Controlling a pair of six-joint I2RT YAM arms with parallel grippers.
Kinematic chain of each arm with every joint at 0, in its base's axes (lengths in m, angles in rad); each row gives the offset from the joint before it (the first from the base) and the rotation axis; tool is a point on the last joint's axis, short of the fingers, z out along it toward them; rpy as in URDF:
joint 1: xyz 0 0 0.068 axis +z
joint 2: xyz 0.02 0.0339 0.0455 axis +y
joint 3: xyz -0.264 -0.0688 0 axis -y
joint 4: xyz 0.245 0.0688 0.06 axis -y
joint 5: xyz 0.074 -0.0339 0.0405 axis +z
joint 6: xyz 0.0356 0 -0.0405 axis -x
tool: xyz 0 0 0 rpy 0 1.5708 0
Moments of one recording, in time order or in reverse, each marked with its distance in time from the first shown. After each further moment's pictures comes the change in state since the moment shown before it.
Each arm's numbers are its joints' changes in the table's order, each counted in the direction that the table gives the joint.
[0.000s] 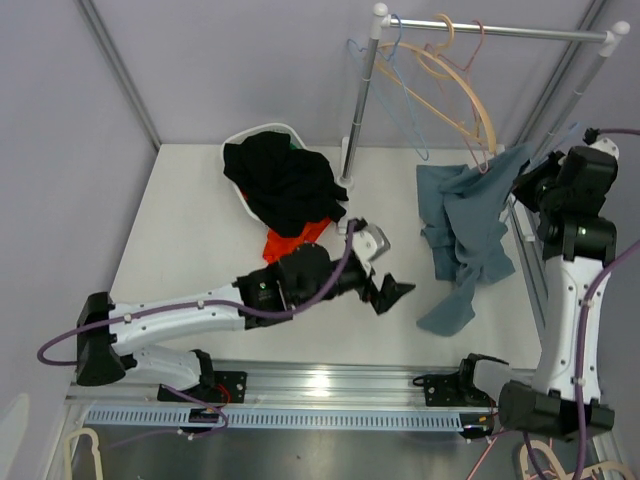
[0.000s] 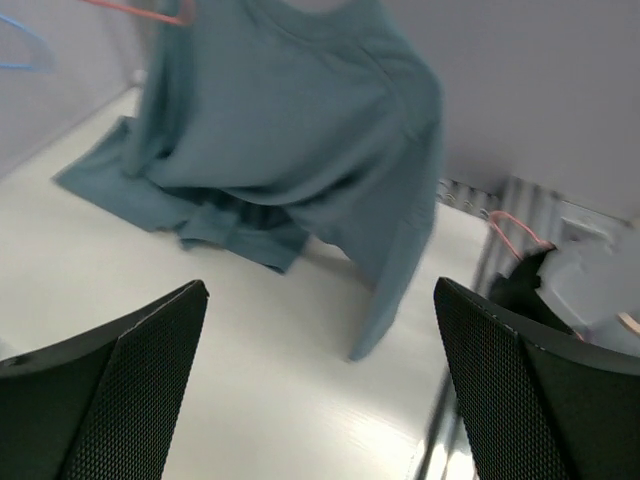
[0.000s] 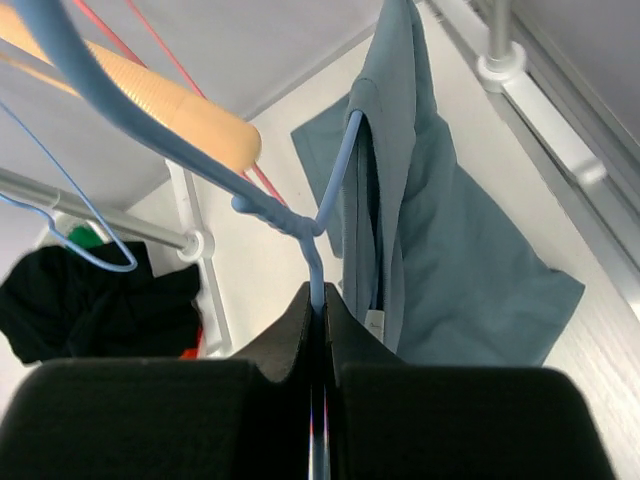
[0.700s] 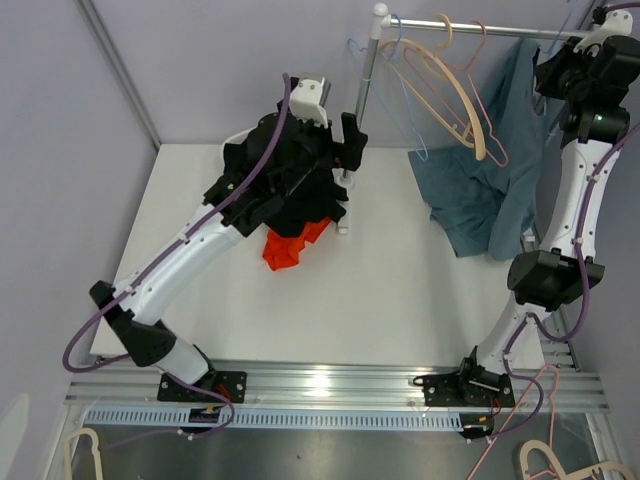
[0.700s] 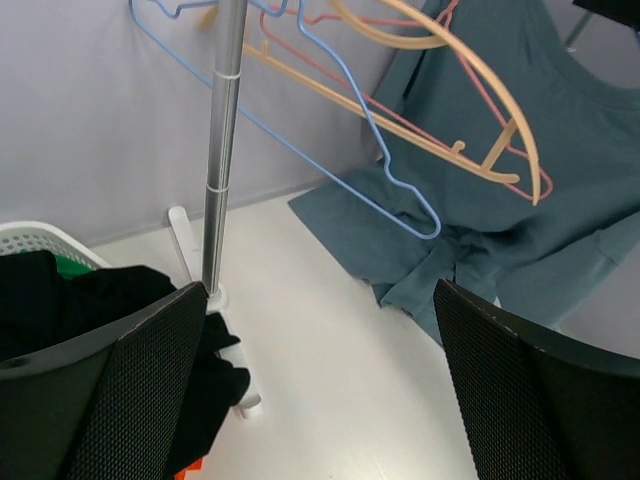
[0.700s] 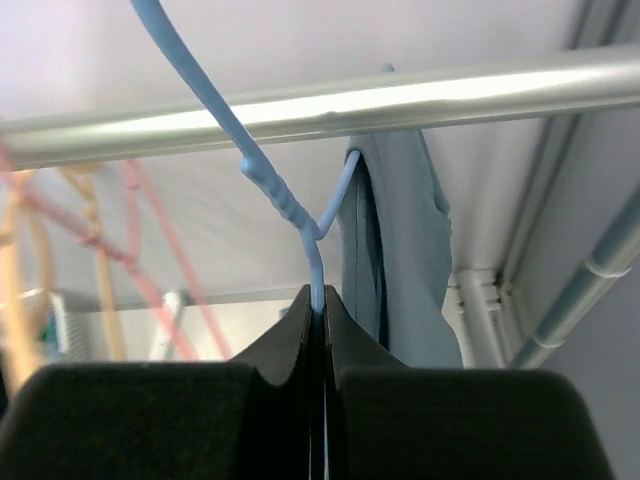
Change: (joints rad) left arm 0.401 0.270 0.673 -0.410 0.169 0.132; right arm -0.072 0.772 0.915 0.166 0.253 0.312
